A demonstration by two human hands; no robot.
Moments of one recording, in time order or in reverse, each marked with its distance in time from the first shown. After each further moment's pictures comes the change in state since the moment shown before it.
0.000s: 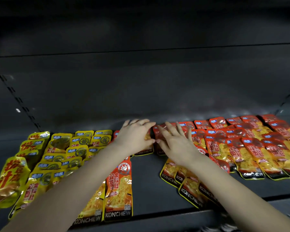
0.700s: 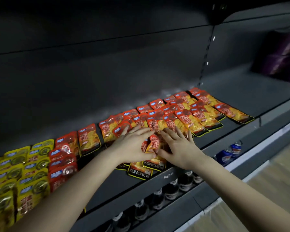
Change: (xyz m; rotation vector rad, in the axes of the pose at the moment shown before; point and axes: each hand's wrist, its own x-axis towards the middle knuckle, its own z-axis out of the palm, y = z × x) left_hand -0.001 0.127 0.030 -0.074 -0.272 0.448; right_hand -0.136 0.094 -0.013 -0.005 -0.049 0.322
